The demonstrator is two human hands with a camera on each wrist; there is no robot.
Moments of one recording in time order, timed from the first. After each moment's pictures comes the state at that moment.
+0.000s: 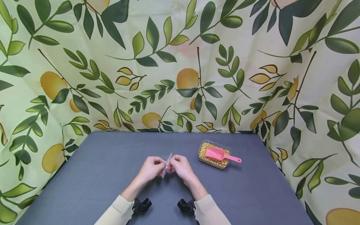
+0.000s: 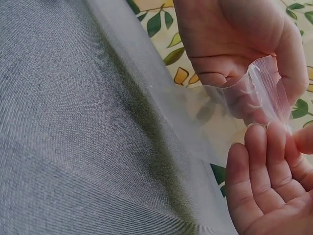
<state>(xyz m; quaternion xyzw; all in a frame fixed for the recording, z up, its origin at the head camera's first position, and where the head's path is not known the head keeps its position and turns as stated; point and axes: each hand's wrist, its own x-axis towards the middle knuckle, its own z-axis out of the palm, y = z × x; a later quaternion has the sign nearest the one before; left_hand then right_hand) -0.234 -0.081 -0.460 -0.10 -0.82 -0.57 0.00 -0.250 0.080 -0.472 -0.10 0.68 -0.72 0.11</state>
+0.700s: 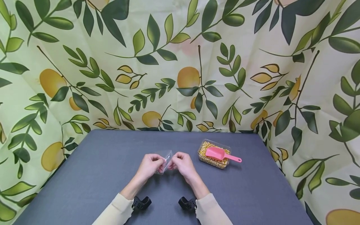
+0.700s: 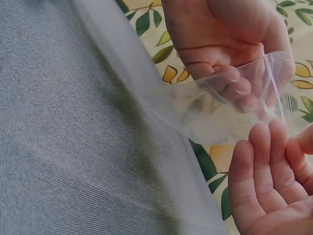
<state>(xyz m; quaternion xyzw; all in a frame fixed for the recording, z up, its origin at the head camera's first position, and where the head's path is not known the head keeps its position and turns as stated) -0.228 -0.080 -0.437 -0.06 -0.77 -0.63 -0.01 -0.254 0.086 -0.469 -0.09 0.66 -0.75 0.08</state>
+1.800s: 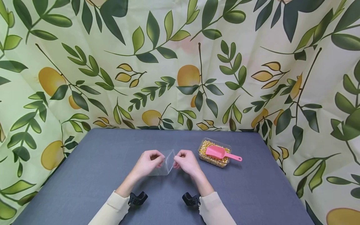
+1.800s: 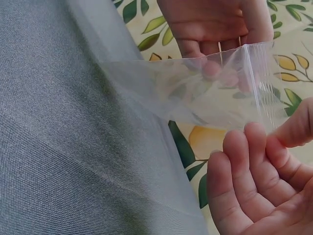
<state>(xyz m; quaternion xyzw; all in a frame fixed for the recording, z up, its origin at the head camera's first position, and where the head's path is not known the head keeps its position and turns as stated) -0.237 -0.096 -0.439 -0.16 -0.83 -0.52 0.05 -0.256 0.103 -0.456 -0.11 0.75 -0.65 0.06</state>
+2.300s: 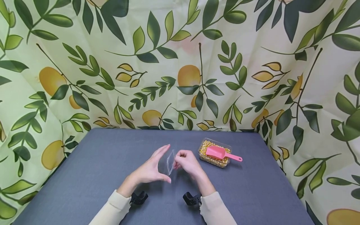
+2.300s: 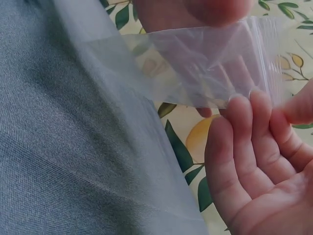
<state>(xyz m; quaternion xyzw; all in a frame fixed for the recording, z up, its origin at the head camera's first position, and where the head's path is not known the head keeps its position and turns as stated) -0.234 -0.097 -0.450 -0.30 -0.87 -0.38 0.00 -0.239 0.107 -0.425 -0.16 0.70 -0.68 0.13</state>
